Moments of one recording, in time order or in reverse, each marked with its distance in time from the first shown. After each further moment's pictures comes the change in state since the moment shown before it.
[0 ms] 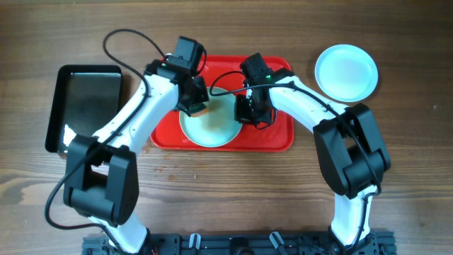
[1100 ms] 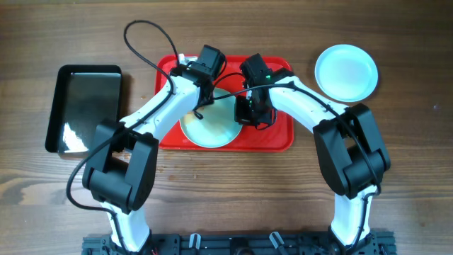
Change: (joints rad) left arm -0.093 0.119 0.016 0.066 -0.285 -0.003; right arm 0.002 0.000 0.000 -0.018 -0.007 -0.008
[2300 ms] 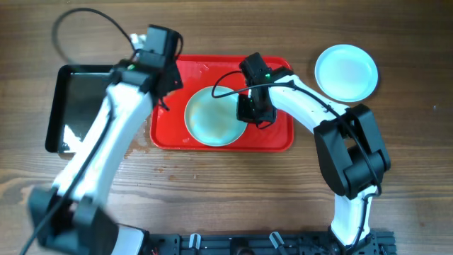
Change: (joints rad) left arm 0.163 -0.369 0.019 -0.124 0.004 0.053; right arm 0.002 -0.003 0.029 -0.042 0.121 -0.004
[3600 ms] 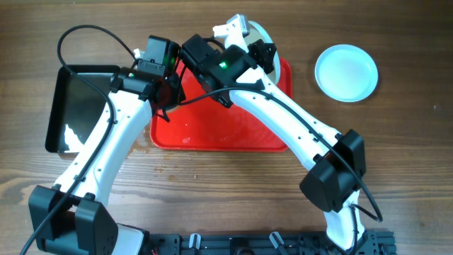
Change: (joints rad) left arm -0.001 0.006 -0.083 -0.035 0.114 -0.042; right arm 0.281 0.022 0.610 -0.510 1.385 -0.252
